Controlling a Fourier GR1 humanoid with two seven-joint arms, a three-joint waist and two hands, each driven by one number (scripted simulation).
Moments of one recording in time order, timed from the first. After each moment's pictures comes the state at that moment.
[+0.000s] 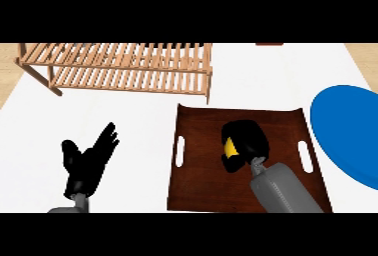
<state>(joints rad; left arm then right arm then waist) 0.01 0.10 -0.03 -1.42 0.09 0.00 0.21 -0.36 -0.09 0.39 -1.23 1.03 0.14 0.34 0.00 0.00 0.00</state>
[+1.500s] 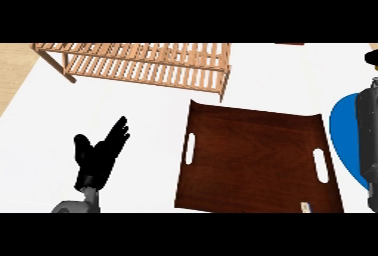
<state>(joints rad) -0.03 0.07 -0.08 -1.44 0.07 -0.01 0.22 -0.77 -0.31 -0.44 -1.06 1.82 -0.48 1.20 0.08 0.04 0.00</state>
